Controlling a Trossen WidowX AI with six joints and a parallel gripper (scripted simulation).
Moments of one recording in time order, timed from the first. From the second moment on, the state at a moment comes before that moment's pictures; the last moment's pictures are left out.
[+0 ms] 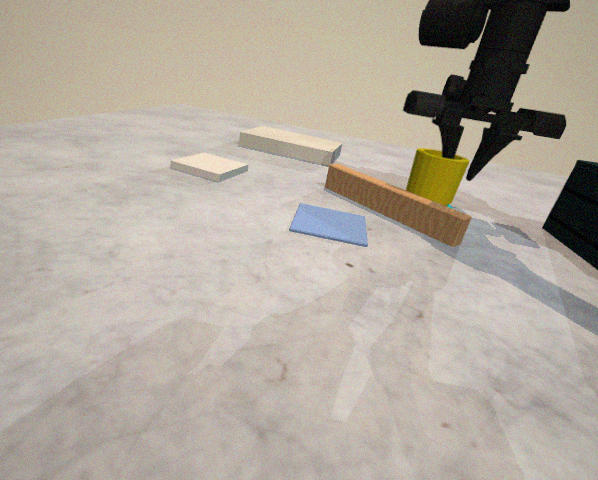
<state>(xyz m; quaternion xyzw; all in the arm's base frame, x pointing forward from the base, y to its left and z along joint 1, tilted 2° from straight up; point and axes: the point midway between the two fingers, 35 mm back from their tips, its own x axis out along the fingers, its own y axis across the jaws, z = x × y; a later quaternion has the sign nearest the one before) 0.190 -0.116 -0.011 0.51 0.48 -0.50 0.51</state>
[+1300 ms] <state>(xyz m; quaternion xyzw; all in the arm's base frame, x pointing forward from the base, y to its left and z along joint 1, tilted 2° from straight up) 0.186 -0.116 0.033 0.51 0.48 -0.50 0.51</state>
